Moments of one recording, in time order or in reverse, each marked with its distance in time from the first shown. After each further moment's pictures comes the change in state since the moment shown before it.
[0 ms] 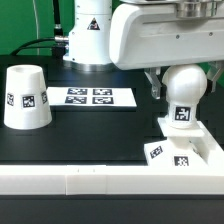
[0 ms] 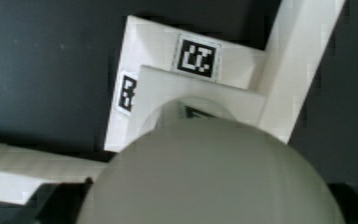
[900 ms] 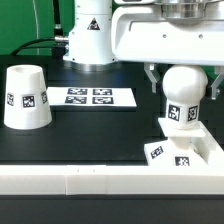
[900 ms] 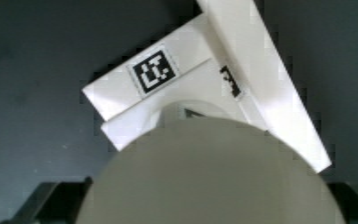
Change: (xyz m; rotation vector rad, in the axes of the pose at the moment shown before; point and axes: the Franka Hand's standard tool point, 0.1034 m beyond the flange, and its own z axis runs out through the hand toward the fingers) arm 0.001 0.000 0.001 0.042 0.003 0.744
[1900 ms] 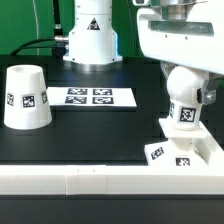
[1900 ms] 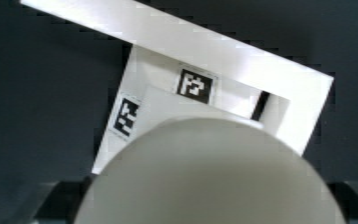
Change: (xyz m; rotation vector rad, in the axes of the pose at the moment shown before) arm -0.001 -0.006 0.001 0.060 -0.024 0.563
